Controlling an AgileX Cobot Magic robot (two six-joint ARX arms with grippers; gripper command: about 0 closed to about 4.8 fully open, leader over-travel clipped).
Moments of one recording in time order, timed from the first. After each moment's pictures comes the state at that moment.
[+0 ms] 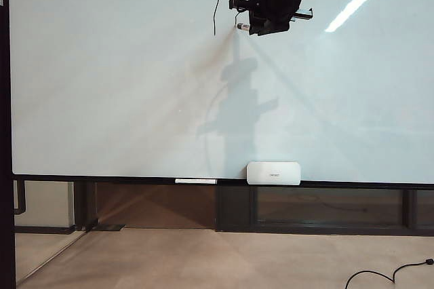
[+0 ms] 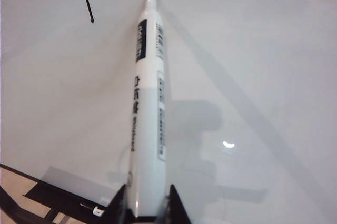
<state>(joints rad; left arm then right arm) -0.41 0.79 1.03 -0.12 0.22 0.34 0.35 2.20 2.20 -0.18 0.02 0.05</state>
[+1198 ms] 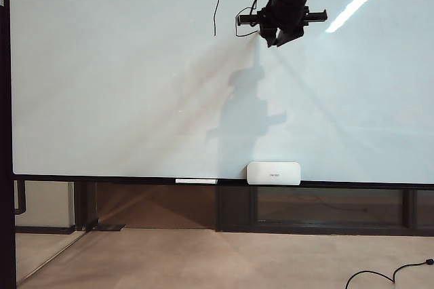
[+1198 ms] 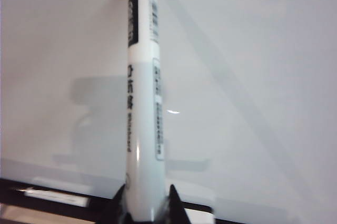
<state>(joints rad) -0.41 0.79 1.03 -0.11 0.22 0.34 0.36 2.20 2.20 -0.30 0.28 0.05</state>
